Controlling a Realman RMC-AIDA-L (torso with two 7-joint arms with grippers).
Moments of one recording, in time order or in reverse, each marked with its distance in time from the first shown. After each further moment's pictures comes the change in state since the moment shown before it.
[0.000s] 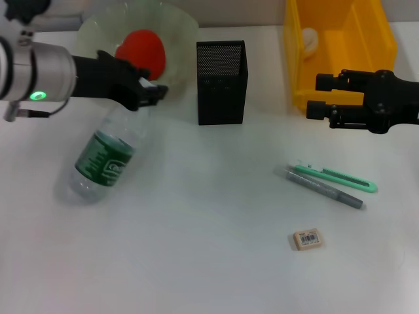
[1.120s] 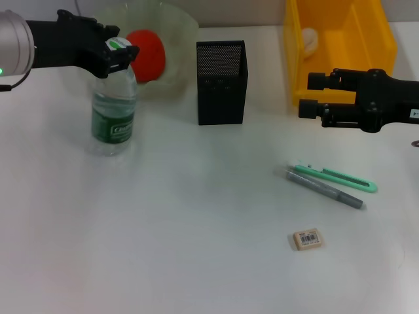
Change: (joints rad) left arm 0.086 0.001 -0.048 0.204 0.003 0.009 0.011; right arm 0.007 0.017 0.000 -0.007 0.000 -0.001 0.012
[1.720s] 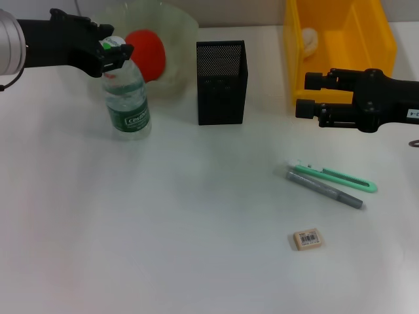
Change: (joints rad) left arm 0.005 -0.003 -0.029 0.011 -0.008 0.027 0.006; right arm 0.003 0.006 0.000 0.000 0.000 0.000 0.000
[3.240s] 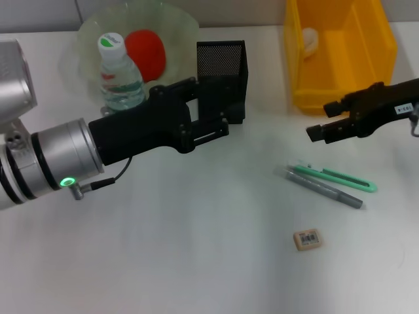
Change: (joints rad) left arm 0.014 -0.008 0.233 -0.816 -1.154 0.154 0.873; right arm 0.133 0.067 -0.025 -0.356 -0.634 0.071 0.438
